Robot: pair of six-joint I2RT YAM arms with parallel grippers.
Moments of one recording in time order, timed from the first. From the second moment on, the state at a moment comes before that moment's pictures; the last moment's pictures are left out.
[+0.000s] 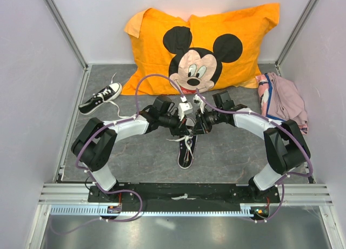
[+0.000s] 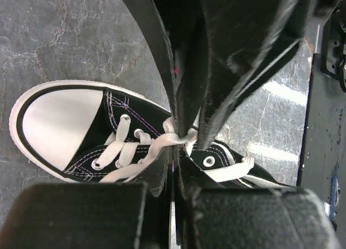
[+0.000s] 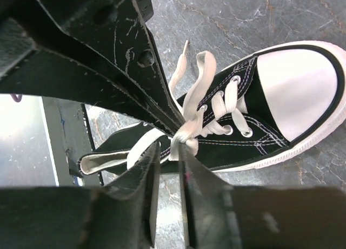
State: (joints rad) left arm -0.66 1.71 0.97 0.02 0.71 0.16; right arm 0.42 1.62 0.96 -0.28 -0.90 -0.14
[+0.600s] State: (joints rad) left arm -0.66 1.71 0.95 0.06 0.71 0.16; right arm 0.31 1.67 0.99 -0.29 -0.94 -0.06
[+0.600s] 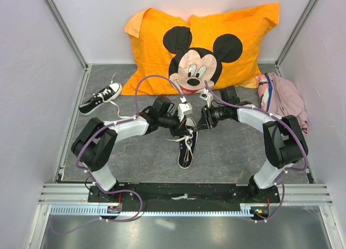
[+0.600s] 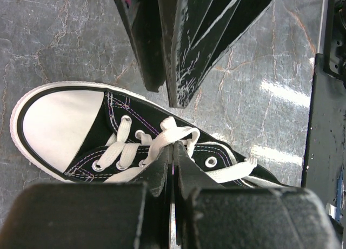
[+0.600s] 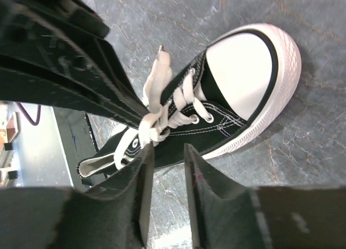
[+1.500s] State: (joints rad) left arm -0.66 1.71 0.95 0.08 0.72 0.16; right arm 0.34 1.73 0.99 -0.16 -0.98 0.09
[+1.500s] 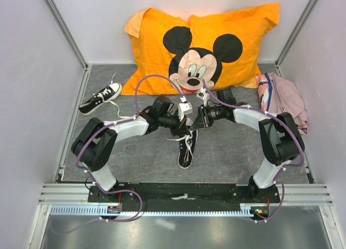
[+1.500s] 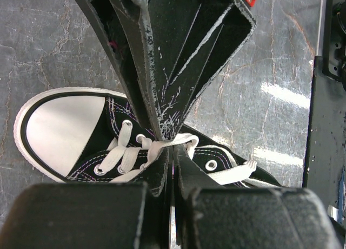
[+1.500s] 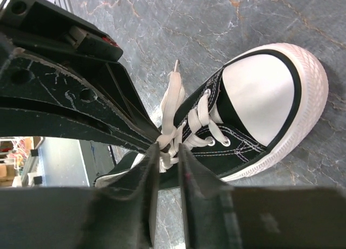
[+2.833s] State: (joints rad) left arm -0.60 1.62 0.94 -0.13 0.74 1.08; right arm 0.34 1.68 0.96 -0.18 -0.94 0.08
